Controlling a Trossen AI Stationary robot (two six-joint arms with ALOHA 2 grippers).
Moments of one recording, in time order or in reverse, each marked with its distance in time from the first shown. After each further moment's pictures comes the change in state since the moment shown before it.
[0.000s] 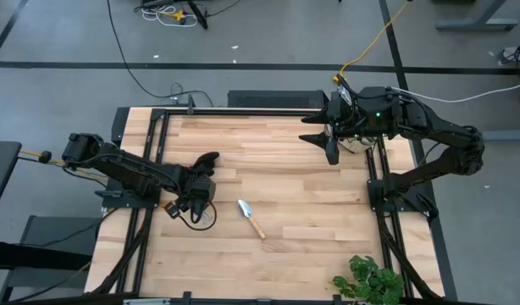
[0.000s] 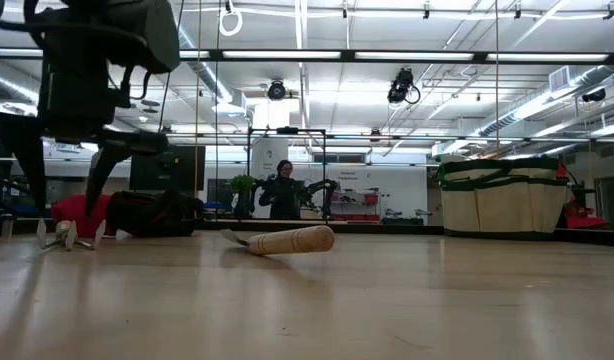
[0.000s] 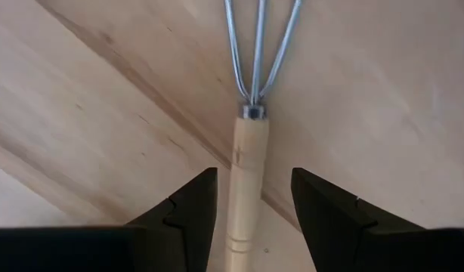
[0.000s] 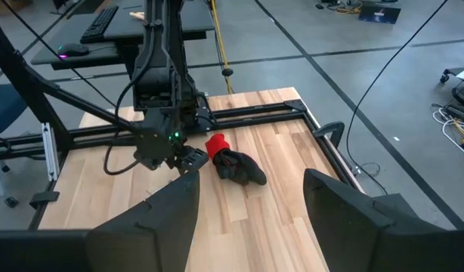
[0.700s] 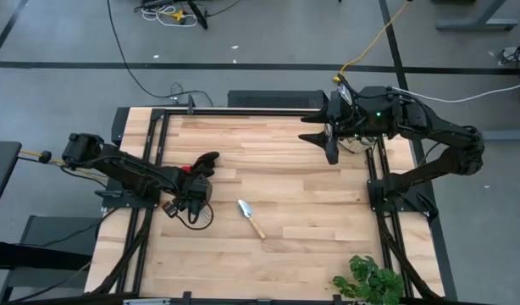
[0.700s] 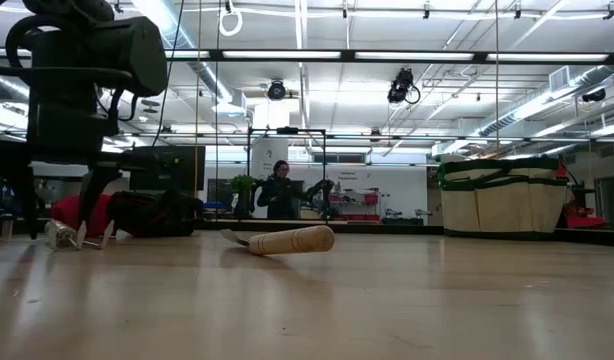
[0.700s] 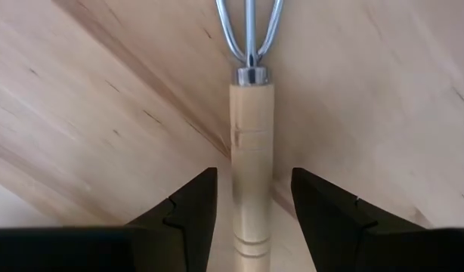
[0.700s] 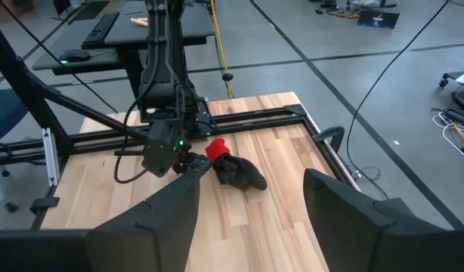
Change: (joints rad) left arm 0.002 0.000 -0.104 0.086 -0.047 -0.003; right arm 0.000 0.002 0.000 0.020 0.001 0.001
